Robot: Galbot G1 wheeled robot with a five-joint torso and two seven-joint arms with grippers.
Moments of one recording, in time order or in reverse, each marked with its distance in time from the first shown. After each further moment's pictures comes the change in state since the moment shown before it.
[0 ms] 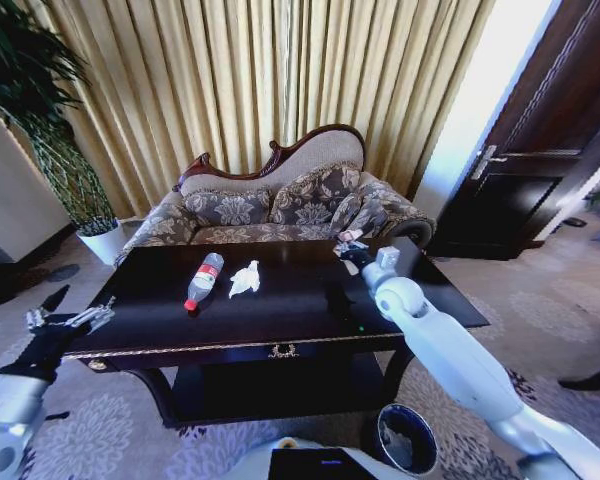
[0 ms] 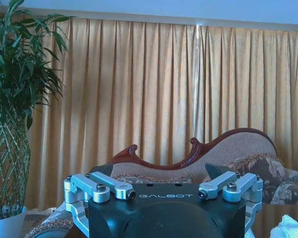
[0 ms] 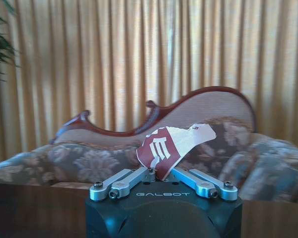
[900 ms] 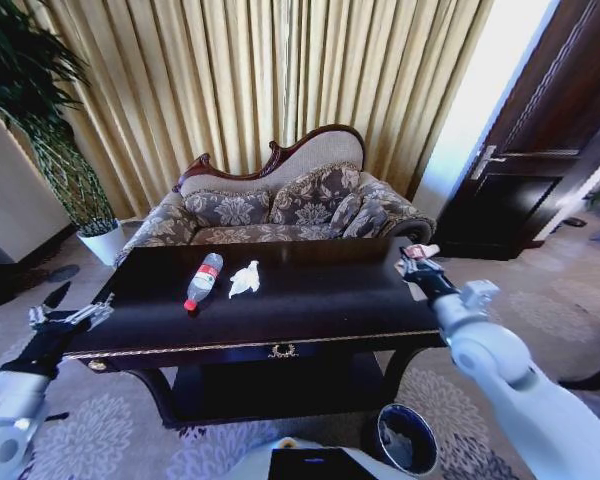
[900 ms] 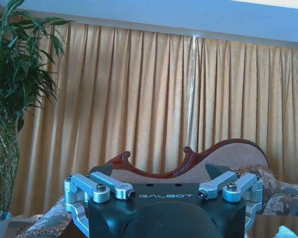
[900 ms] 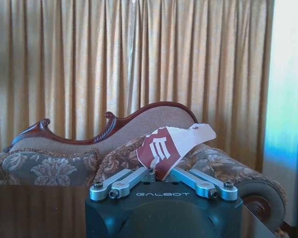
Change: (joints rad) left arm -0.048 0.026 0.031 0.071 -0.032 -0.042 0.035; right arm -0.665 -0.043 0.580 0.416 0.001 0.018 0.023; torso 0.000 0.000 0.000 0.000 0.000
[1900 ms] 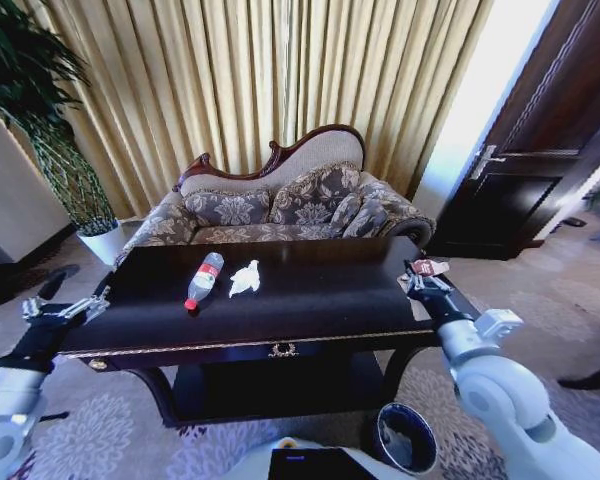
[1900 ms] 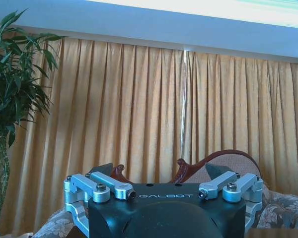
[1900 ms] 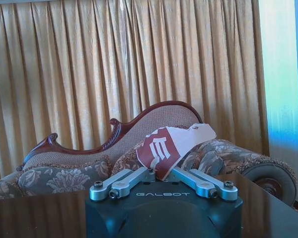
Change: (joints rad) left arm 0.019 0.025 -0.016 -0.031 -0.040 -0.040 -0.002; right arm -0.076 0.124 -0.024 0.103 -0.010 0.024 0.023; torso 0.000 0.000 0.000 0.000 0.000
